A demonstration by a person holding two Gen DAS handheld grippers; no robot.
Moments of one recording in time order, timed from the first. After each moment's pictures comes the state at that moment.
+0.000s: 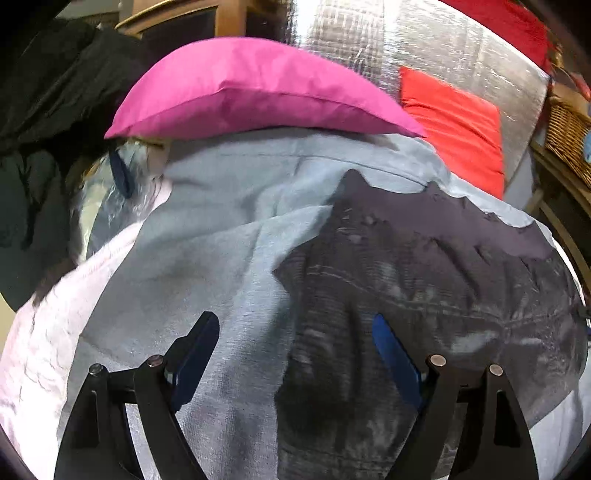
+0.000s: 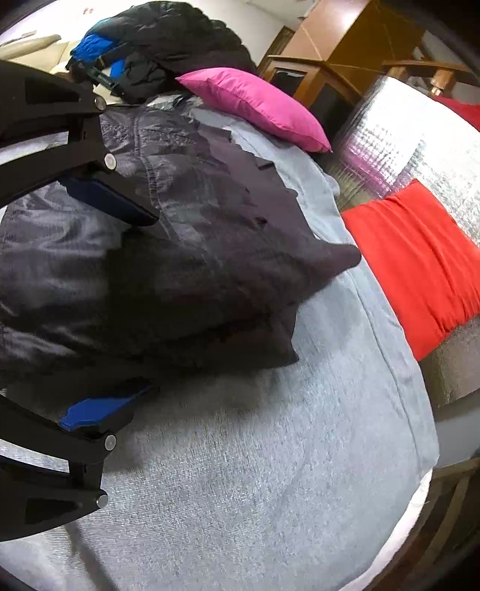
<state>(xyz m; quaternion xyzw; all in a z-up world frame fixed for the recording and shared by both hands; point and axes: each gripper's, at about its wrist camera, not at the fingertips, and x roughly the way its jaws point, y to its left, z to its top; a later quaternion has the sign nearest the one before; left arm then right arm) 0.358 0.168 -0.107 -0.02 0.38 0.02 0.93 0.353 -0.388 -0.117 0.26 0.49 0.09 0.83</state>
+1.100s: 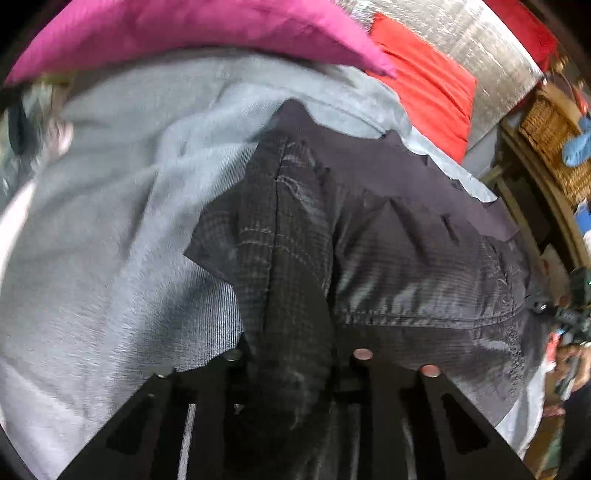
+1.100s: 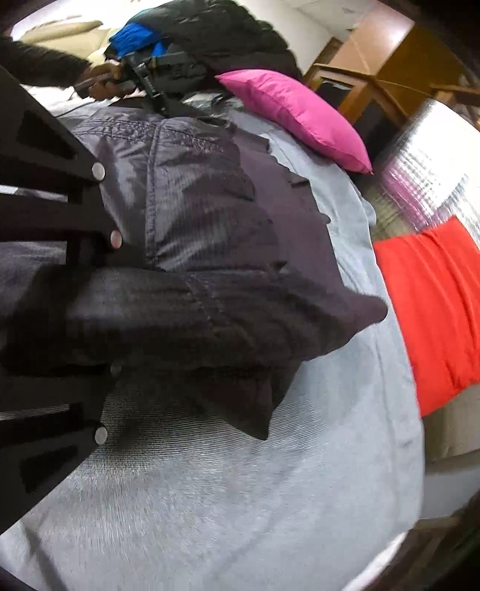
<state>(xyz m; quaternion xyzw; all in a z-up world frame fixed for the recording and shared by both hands) 0.418 0.140 -0.140 -0.09 0.49 -0.10 0.86 0.384 -0.346 -0.109 0.18 0.52 0.13 0.82</state>
